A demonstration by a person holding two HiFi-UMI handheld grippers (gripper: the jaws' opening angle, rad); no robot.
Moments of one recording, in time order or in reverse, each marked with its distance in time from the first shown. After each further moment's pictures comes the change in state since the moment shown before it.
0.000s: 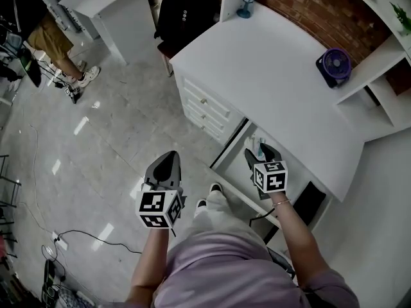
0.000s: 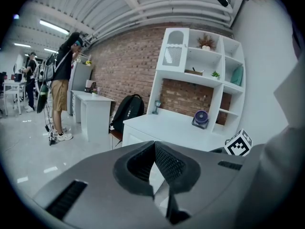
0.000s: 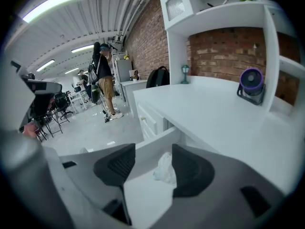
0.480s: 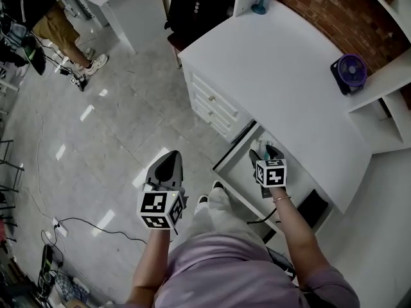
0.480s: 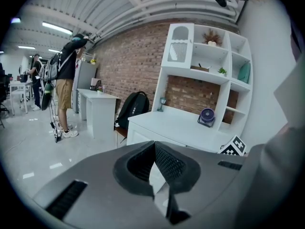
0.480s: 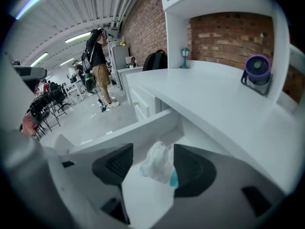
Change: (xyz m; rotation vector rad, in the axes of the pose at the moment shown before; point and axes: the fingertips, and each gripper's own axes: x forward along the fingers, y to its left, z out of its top) left arm 0.012 0.010 -0.009 -0.020 0.032 0.065; right arm 0.052 -0.025 -0.035 -0.004 0.146 -0.020
